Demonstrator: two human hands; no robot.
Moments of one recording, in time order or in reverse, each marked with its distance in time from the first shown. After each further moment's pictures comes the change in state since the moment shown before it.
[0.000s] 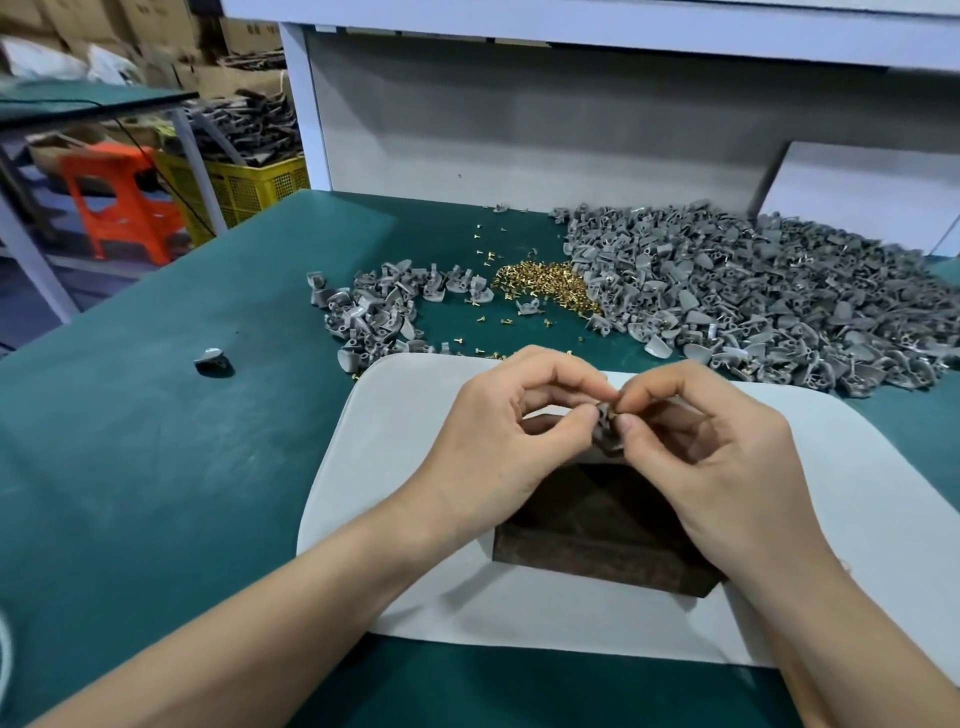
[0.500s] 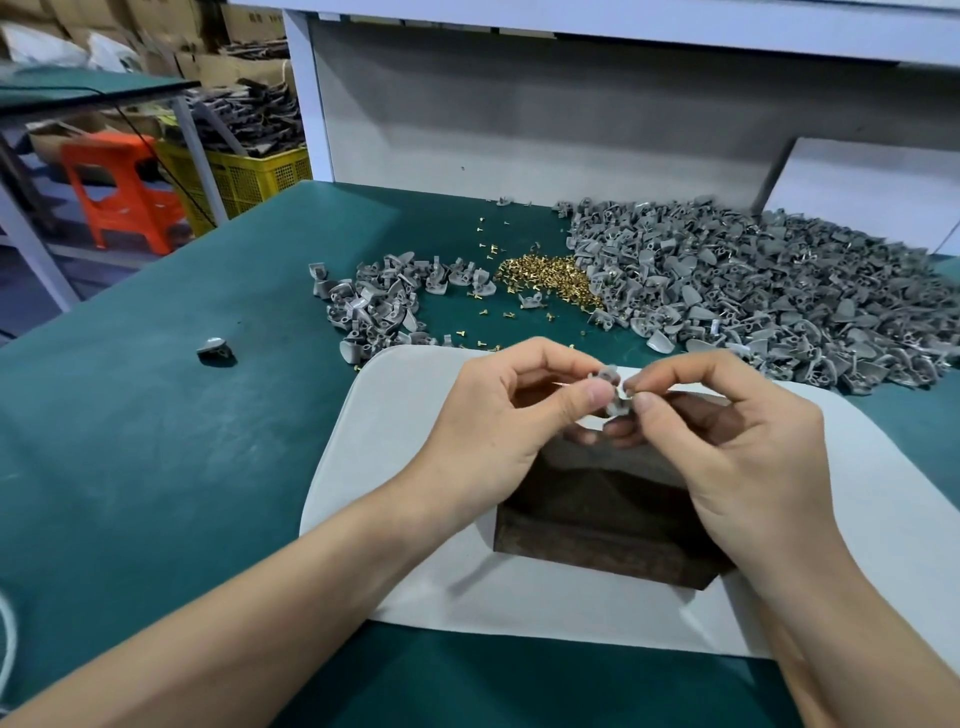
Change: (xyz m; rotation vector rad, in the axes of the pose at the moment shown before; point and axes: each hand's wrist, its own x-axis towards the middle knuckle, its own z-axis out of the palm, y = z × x) left_hand 0.002 0.001 0.000 -0.207 0.030 -0.116; right_hand -0.002 -0.007 0.000 0.196 0.086 0.098
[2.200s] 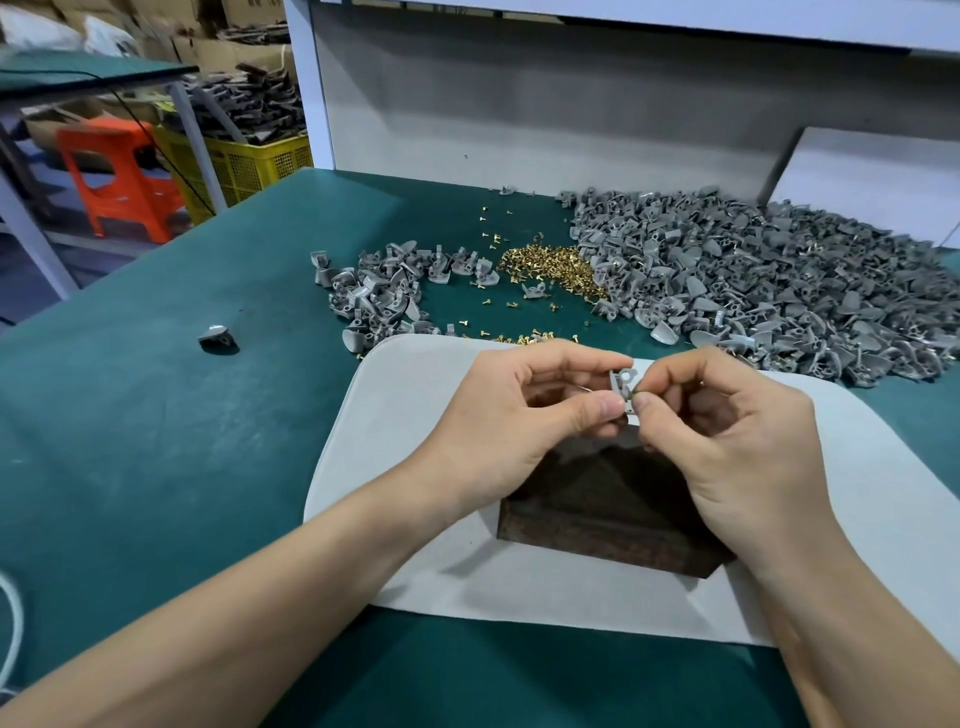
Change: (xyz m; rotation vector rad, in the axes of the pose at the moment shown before) left_hand -0.001 -0.001 -0.001 0.028 -0.085 -0.018; right_hand 0.002 0.005 -0.002 -0.168 0.003 0.008
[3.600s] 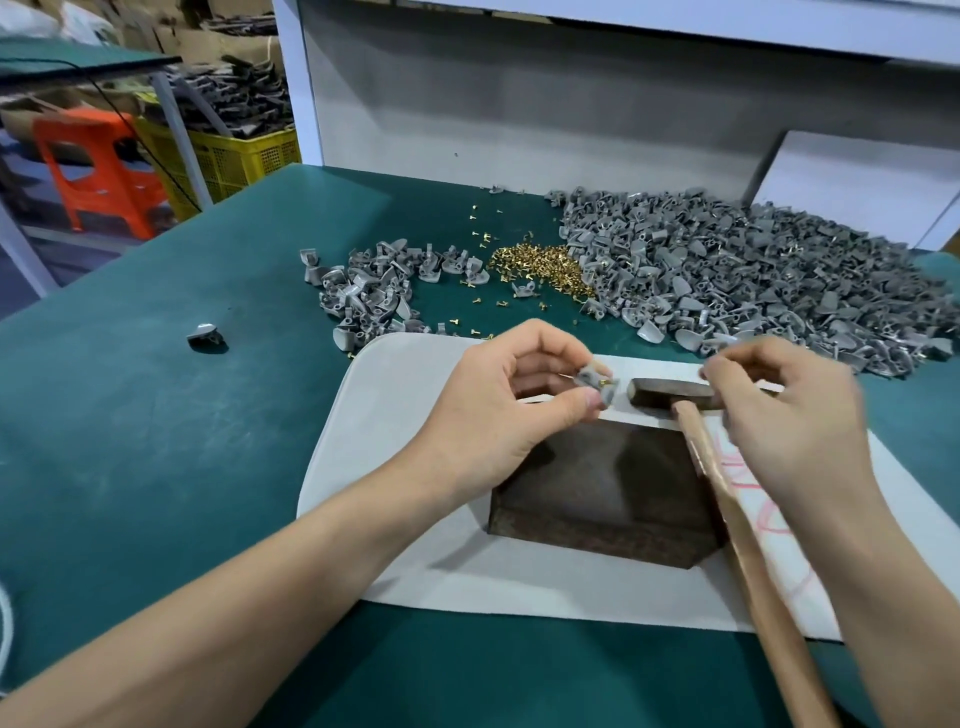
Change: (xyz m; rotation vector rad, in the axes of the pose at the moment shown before) left_hand 0.002 -0.004 -0.003 0.073 0.059 0.038; right_hand 0.020 0.013 -0.034 -0.349 0.193 0.234
